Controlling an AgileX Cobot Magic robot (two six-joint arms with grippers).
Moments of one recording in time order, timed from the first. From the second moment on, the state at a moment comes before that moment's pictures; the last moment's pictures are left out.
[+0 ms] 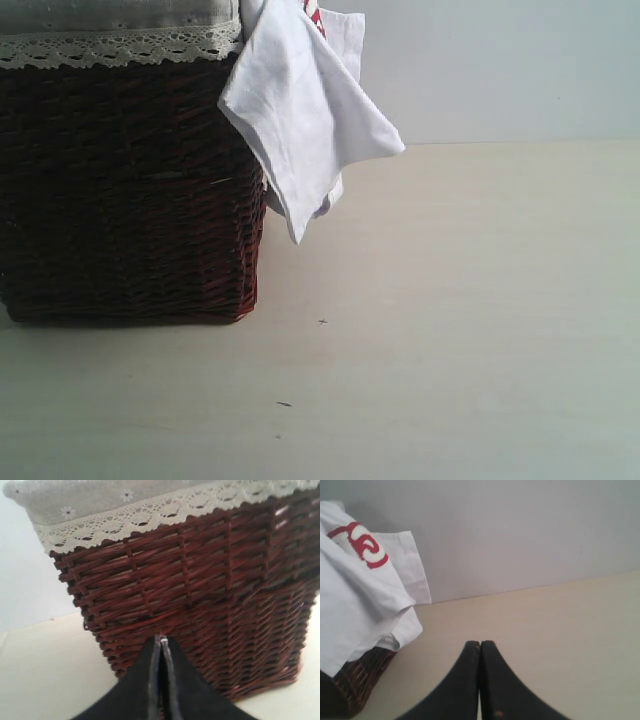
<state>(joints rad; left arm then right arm) -0.39 0.47 -0.37 0.77 0.29 -0.59 0.00 0.32 -0.30 0.22 0.27 0.05</state>
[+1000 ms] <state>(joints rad) -0.41 0.92 -0.82 0.08 0.55 -0.22 0.04 0.96 -0.59 0.92 0.58 -1.12</state>
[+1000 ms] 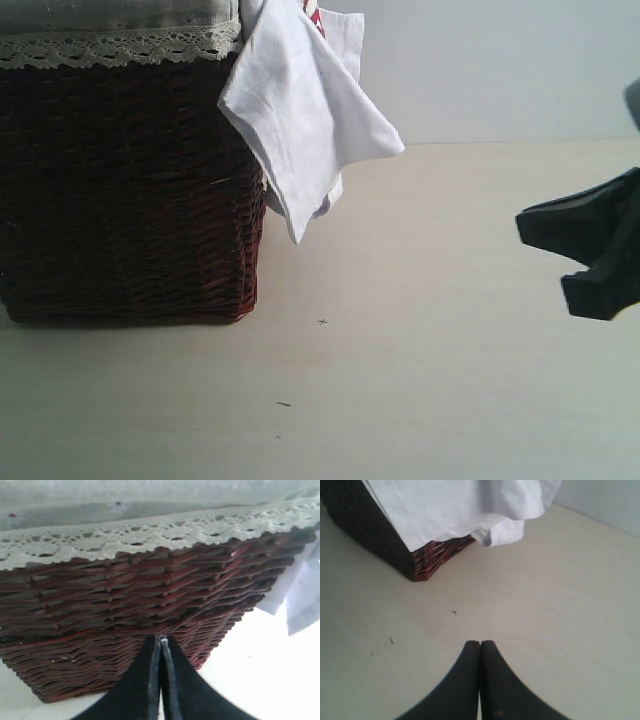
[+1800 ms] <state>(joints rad) -0.30 0.92 -0.82 0.07 0.63 -0.24 0.37 1.62 -0.84 1.70 0.53 -1.97</state>
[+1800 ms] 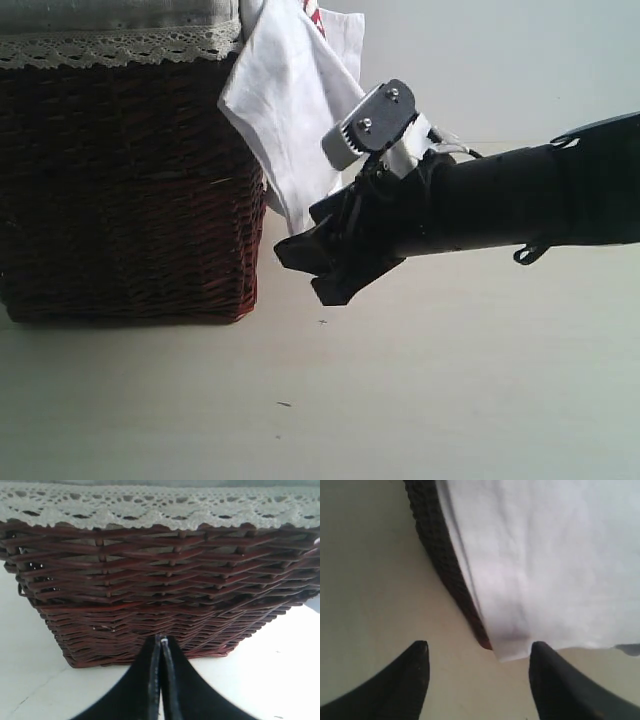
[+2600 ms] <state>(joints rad) -0.30 0.92 -0.82 0.10 0.65 -0.24 0.46 1.56 -0.99 1.74 0.07 -1.86</state>
